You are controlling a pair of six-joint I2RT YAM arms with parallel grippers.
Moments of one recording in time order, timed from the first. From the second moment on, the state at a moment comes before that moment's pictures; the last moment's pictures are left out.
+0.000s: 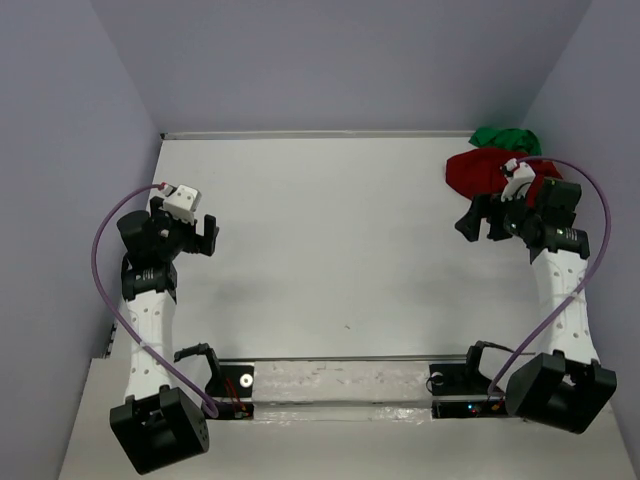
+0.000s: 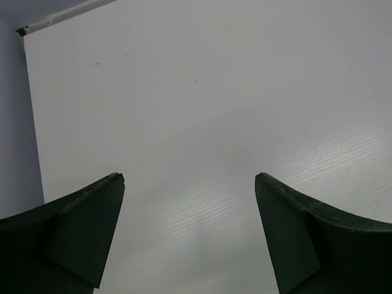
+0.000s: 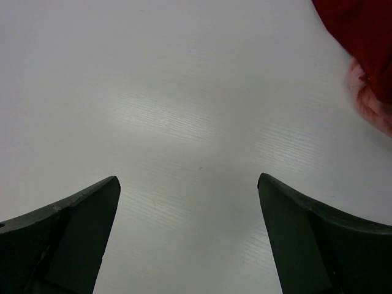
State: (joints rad) left arm 0.30 0.87 0.68 -0.20 0.55 0.35; right arm -0.29 1.11 1.03 -0.66 -0.62 -0.21
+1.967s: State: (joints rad) left arm 0.30 0.87 0.66 -0.20 0.61 0.38; right arm -0.29 1.99 1.66 -0.64 0.15 -0.22
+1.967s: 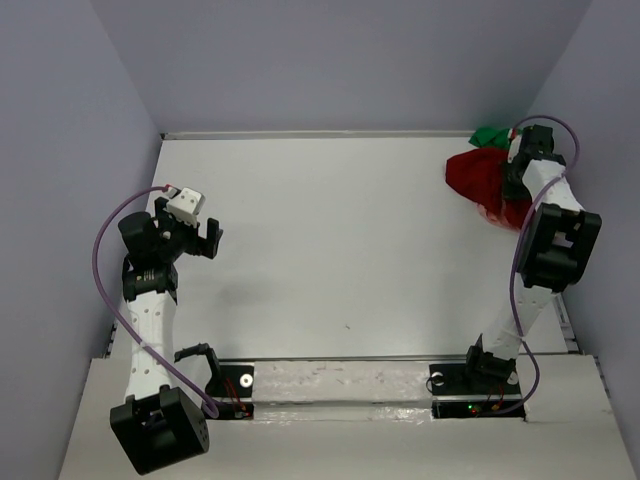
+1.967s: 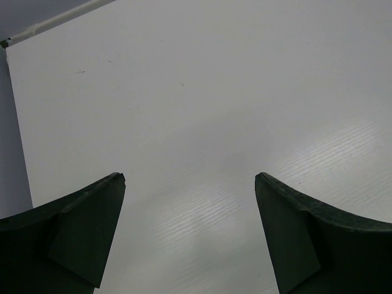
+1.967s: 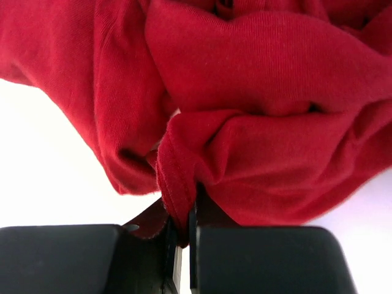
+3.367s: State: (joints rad) left arm 0.30 0.86 0.66 -0.20 0.63 0.39; right arm 0.30 1.73 2.25 -1.23 -0.58 -0.30
